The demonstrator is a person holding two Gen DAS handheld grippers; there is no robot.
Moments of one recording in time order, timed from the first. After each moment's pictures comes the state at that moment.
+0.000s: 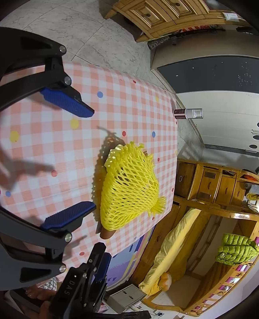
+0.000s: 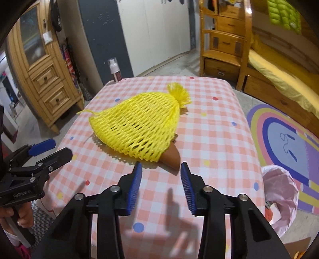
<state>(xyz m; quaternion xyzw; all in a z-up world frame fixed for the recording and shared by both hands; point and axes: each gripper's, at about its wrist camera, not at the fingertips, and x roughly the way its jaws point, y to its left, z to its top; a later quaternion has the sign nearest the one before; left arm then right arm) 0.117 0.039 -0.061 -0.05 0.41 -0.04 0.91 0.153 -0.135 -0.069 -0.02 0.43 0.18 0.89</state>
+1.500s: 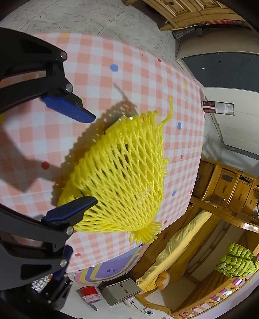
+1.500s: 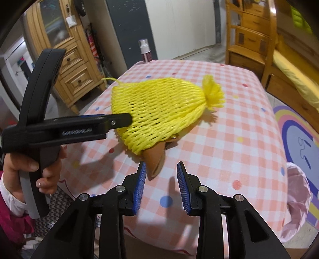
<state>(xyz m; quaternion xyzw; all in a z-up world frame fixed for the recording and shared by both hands) 0.152 0.040 -0.099 -0.12 0.47 -0.07 0.87 0.123 -0.114 -0.092 -0.04 0.45 0.26 0.85</state>
